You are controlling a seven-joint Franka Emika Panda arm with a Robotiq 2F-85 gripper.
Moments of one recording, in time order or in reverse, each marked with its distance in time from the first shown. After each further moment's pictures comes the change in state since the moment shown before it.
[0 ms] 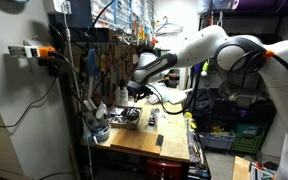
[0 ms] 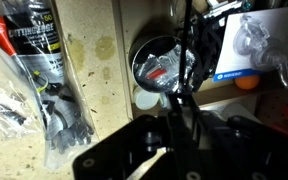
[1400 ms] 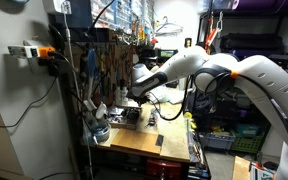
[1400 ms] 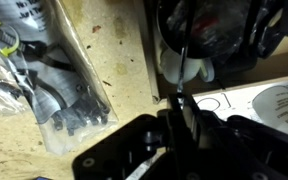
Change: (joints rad) arm 0.030 0.272 -0.111 0.272 -0.198 -0.089 0.212
